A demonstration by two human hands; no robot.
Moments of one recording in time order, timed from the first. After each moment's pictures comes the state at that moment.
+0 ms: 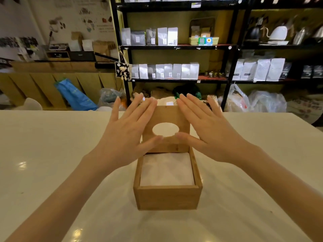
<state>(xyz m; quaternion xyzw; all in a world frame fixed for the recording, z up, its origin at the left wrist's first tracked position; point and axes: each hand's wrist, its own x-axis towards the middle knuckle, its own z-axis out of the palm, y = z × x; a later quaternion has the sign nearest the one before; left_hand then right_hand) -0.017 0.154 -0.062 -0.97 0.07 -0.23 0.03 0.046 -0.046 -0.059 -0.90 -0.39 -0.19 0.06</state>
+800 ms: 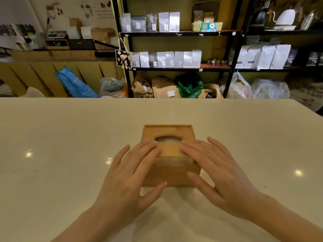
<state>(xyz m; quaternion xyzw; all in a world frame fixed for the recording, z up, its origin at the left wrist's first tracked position) -0.114 0.130 -0.133 -0.94 0.15 -0.27 -0.12 -0.041 -0.082 -0.131 -0.83 -0.47 -0.21 0.22</state>
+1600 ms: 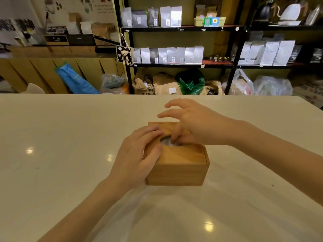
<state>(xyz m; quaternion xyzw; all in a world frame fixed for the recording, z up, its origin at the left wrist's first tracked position) -0.070 0.141 -0.129 -0.91 0.05 -0.24 -0.34 0.027 -0.017 -0.056 -0.83 -0.56 -0.06 -0.02</state>
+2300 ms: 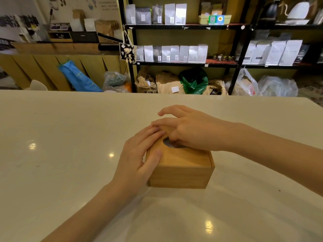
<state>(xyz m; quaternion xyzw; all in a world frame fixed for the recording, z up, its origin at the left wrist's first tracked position) -0.070 0.144 -0.146 -0.88 0.06 -0.25 -0.40 0.028 -0.003 -0.065 -0.77 -0.62 -0.08 -0.10</state>
